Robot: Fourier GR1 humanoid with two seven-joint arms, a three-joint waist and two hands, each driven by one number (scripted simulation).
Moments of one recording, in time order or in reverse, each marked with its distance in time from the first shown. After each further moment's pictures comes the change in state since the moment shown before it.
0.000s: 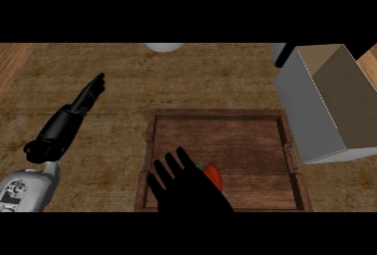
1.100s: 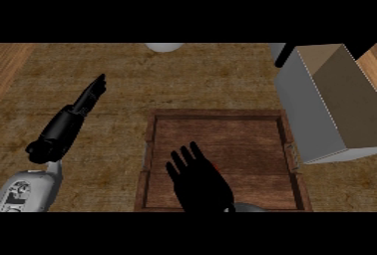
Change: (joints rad) left arm 0.007 -0.073 0.072 -0.001 -0.078 -0.072 -0.001; right arm 0.161 0.007 -0.007 0.179 0.366 -0.082 -0.266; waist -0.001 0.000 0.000
